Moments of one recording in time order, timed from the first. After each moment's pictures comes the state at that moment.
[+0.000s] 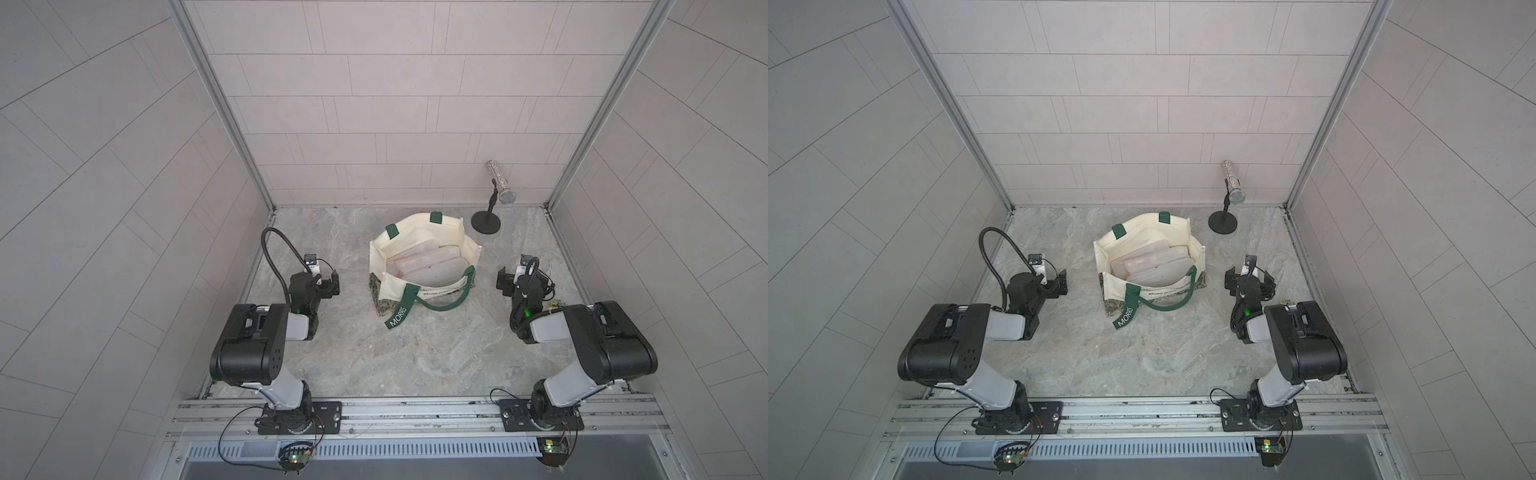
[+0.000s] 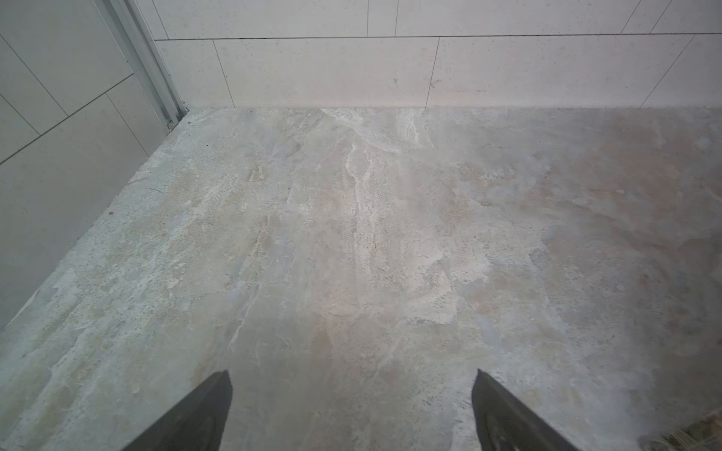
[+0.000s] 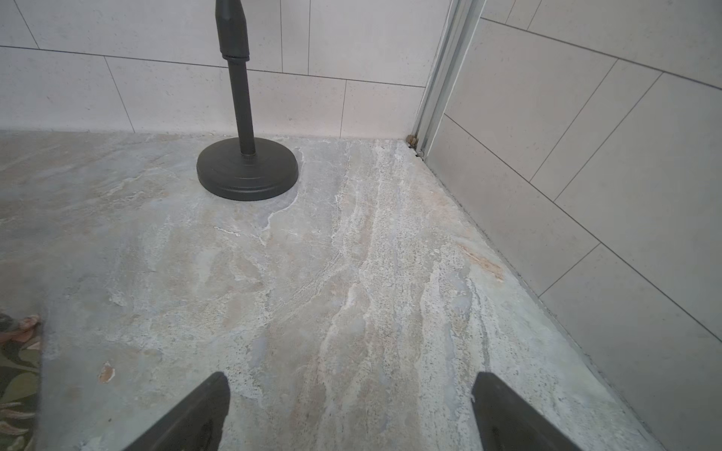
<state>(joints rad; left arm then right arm) 0.00 1.59 0.37 0.83 -0.02 0.01 0.05 1.57 0.33 0.93 0.42 -0.01</state>
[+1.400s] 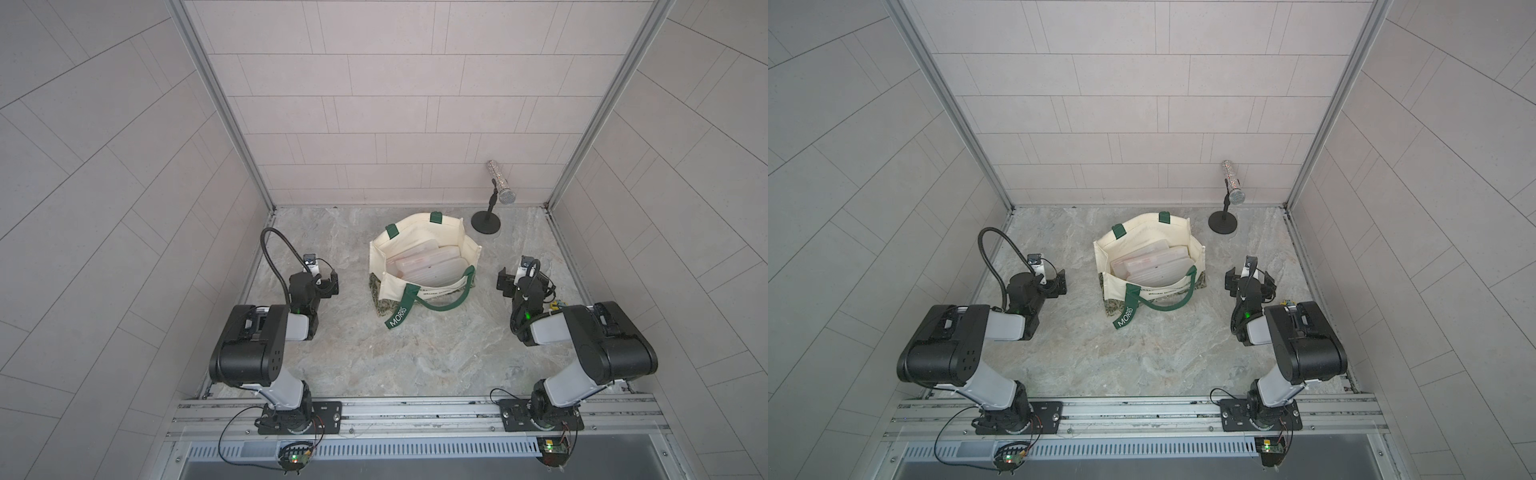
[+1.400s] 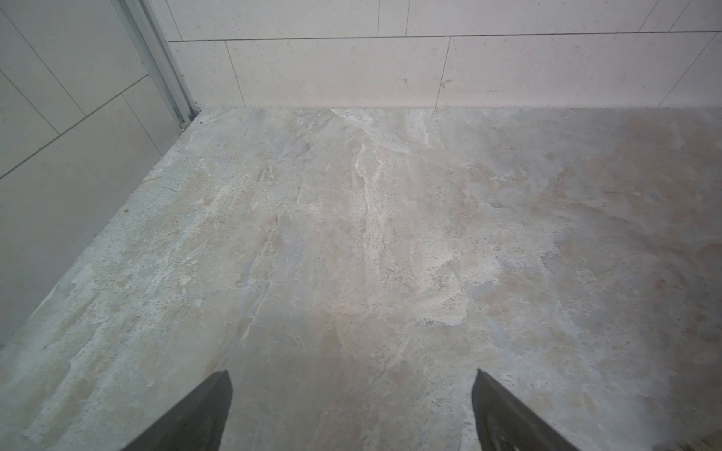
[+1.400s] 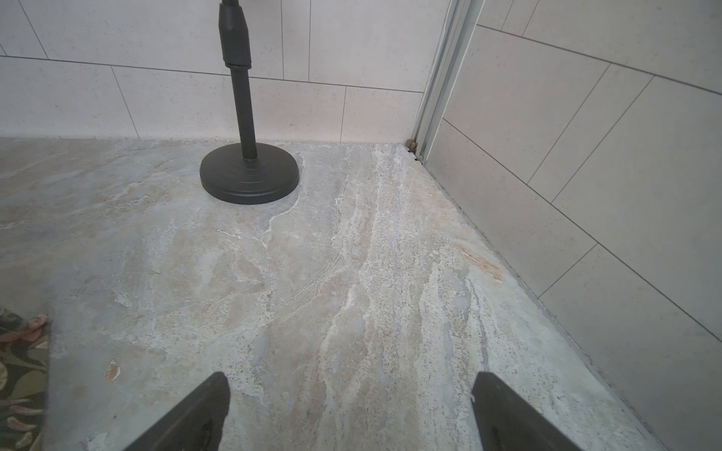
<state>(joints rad) 0.00 1.55 0.37 0.80 -0.07 0.01 0.06 1.56 0.29 0.98 0.42 -0.01</state>
